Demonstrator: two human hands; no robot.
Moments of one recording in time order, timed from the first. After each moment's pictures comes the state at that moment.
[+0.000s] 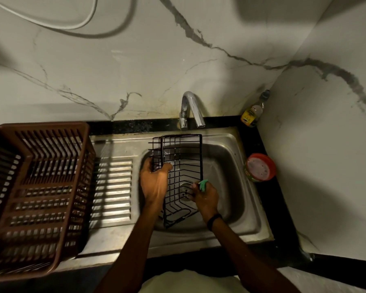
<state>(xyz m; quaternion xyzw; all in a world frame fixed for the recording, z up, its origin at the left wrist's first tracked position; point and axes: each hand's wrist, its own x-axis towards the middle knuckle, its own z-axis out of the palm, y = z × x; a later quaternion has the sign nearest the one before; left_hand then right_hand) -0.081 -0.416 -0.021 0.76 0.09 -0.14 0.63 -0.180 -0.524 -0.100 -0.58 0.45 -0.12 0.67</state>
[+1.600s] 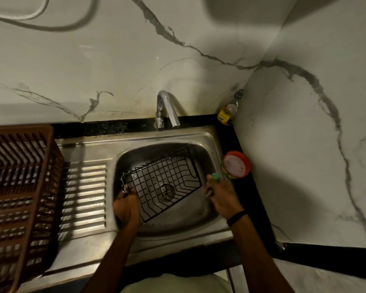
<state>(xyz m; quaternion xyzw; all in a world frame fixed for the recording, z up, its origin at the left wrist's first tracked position) -0.103 -0.401 -0.119 0.75 0.28 -0.13 0.59 -0.235 -0.618 -0.033 -0.52 0.50 -0.07 0.69</state>
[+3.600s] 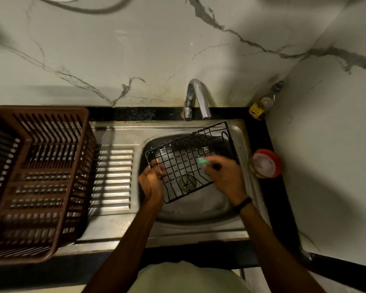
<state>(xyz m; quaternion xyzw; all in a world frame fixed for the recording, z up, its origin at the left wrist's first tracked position) -0.068 -0.398 -0.096 0.60 0.20 -0.25 0.74 -0.179 -0.580 -0.006 -0.86 0.23 -0.09 0.45</state>
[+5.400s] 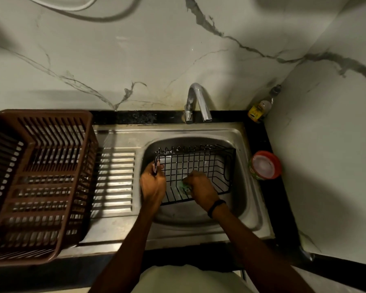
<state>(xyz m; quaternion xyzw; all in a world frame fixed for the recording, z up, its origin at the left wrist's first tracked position) -0.087 -0.395 -0.075 0.82 0.05 -0.09 0.57 -0.162 -0.535 -0.067 -0.96 0.08 0.08 0.26</state>
